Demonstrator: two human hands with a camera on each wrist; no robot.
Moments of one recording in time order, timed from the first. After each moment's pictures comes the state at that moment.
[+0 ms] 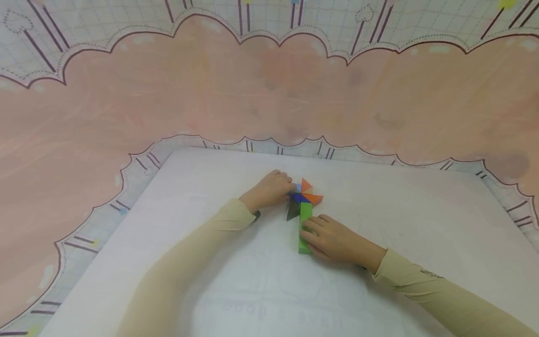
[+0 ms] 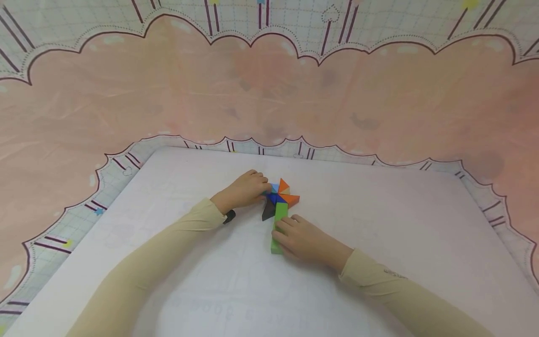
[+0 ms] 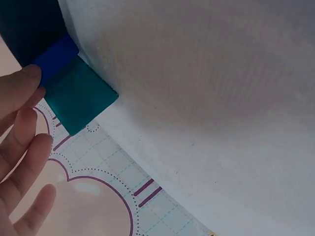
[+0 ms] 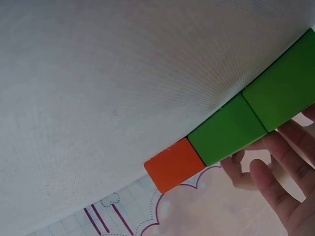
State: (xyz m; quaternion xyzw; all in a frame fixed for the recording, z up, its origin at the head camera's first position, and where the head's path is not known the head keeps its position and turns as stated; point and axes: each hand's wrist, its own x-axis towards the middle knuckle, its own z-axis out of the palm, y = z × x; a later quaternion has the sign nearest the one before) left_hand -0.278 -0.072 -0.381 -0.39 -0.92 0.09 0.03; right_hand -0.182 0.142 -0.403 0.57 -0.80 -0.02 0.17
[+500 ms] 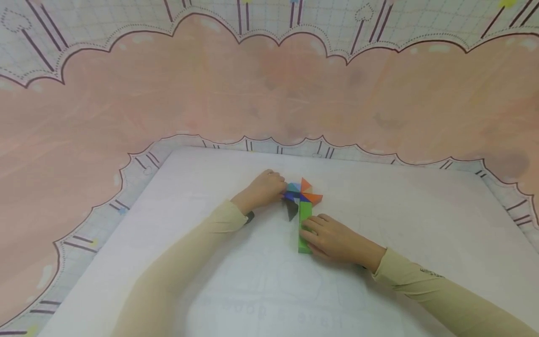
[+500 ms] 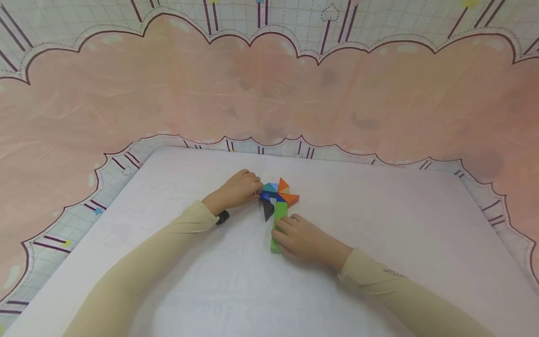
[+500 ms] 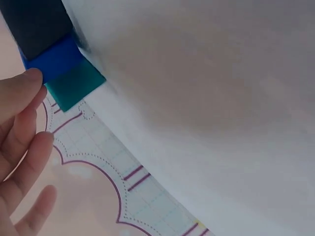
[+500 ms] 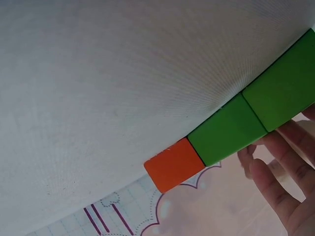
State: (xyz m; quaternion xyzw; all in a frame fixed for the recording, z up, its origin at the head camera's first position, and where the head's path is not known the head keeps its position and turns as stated) left_hand -0.274 -0.085 -0.378 -0.37 -0.93 0.09 0.04; right_hand -0.182 0.143 -0.401 0.57 -0.80 -0.01 0.16
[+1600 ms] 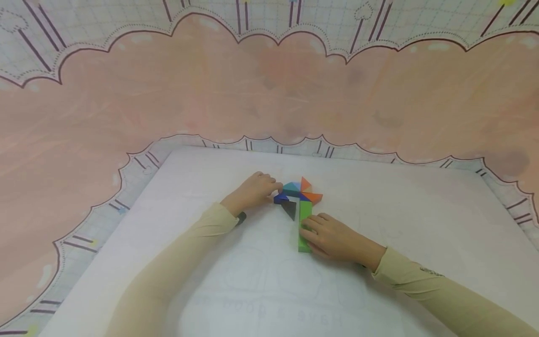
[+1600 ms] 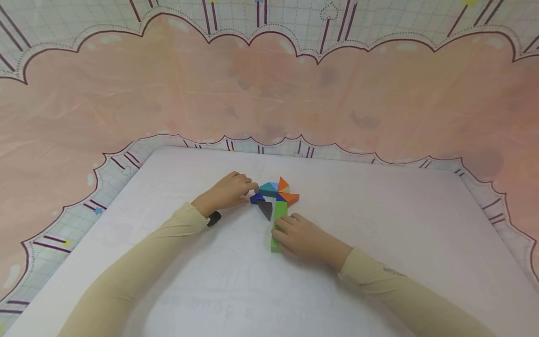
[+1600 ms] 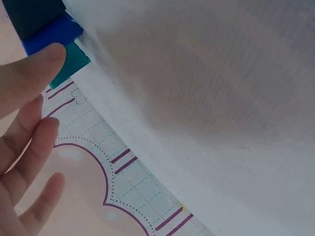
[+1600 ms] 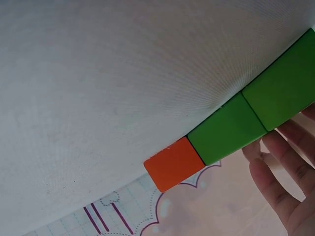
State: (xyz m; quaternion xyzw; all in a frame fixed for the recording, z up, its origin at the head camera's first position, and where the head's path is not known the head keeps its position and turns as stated) left_hand -0.266 -0.109 -0.379 -0.37 -0.93 0.03 0.01; right_hand -0.184 0.143 -0.403 0.57 -0.81 -0.02 0.15
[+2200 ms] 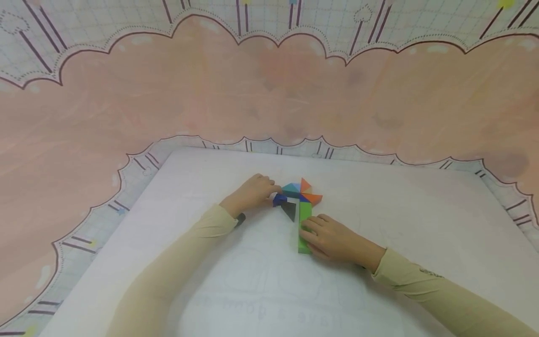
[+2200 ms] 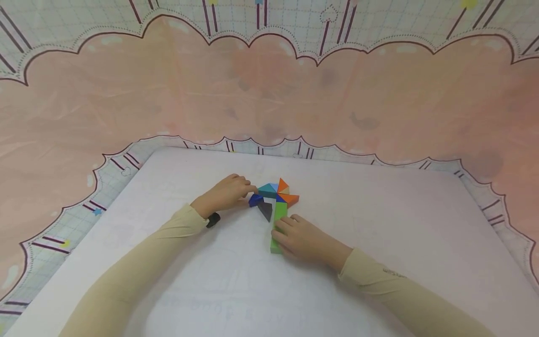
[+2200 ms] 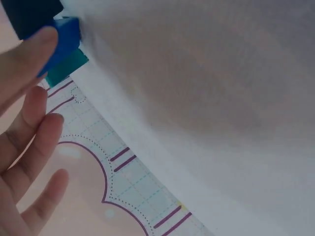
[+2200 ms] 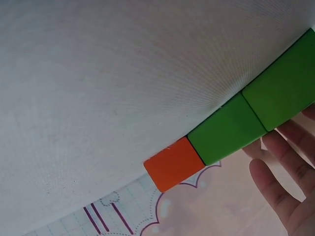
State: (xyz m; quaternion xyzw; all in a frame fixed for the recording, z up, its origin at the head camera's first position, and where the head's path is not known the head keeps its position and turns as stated) left_hand -0.265 -0.111 -0.380 -0.37 -0.93 0.03 0.00; right_hand -0.185 0.143 -0.404 0.57 -0.81 -0.02 0.16
